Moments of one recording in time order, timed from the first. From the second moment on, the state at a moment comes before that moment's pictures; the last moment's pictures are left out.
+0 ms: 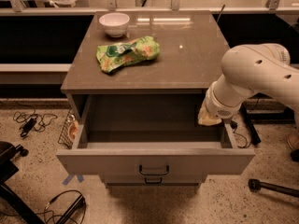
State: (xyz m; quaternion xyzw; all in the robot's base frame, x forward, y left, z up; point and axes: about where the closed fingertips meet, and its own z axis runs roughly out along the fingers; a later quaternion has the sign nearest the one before) arm 0.540 -0.184 0.733 -0.66 0.74 -0.02 0.15
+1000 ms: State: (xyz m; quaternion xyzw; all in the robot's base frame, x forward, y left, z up) arm 0.510 -0.175 0.645 -0.64 0.75 0.04 0.17
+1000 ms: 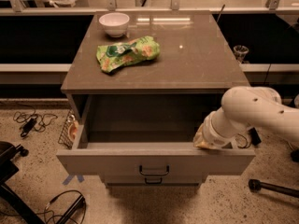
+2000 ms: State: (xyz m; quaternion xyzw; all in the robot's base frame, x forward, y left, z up) arm 0.436 -0.152 0.639 -0.64 0.75 0.05 0.14
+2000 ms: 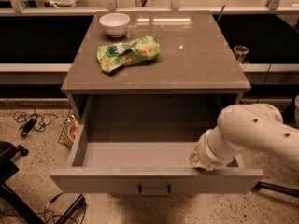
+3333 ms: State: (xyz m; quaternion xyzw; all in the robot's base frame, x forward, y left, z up) arm 0.376 -0.124 0.634 -0.67 0.73 0.08 0.10
